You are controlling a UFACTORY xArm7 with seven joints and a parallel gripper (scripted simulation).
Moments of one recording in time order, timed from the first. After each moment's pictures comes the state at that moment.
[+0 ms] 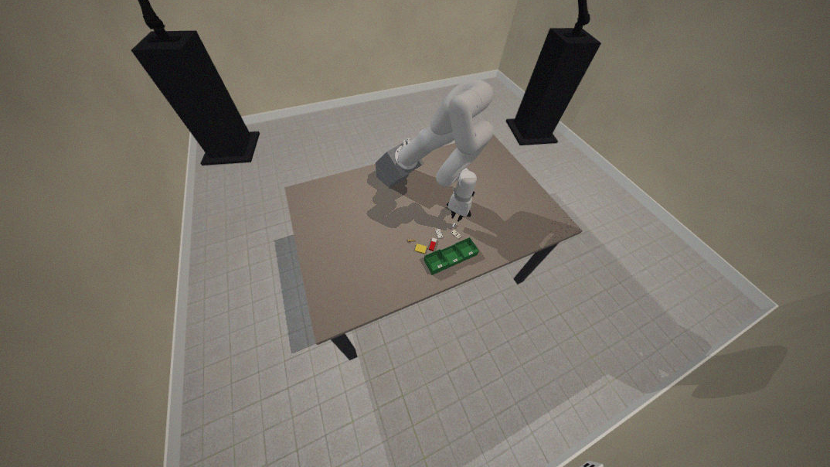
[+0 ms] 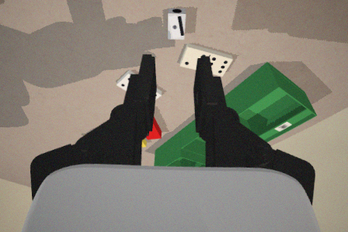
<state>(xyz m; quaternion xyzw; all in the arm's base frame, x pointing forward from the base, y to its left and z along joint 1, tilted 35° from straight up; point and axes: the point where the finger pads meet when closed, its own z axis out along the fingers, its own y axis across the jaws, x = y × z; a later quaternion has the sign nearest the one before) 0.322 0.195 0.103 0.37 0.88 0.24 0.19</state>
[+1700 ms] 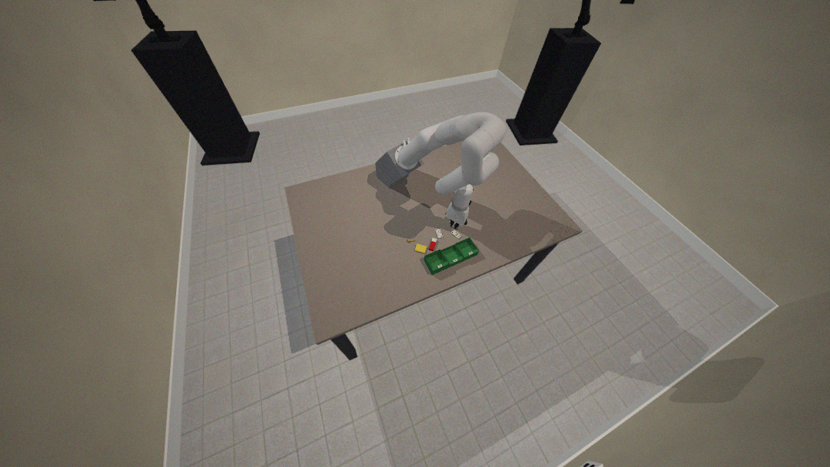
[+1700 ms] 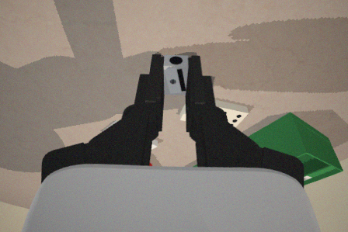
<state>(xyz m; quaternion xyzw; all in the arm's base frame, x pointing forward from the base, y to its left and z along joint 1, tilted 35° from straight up) 0.358 0.215 0.045 0.37 0.88 0.24 0.19</state>
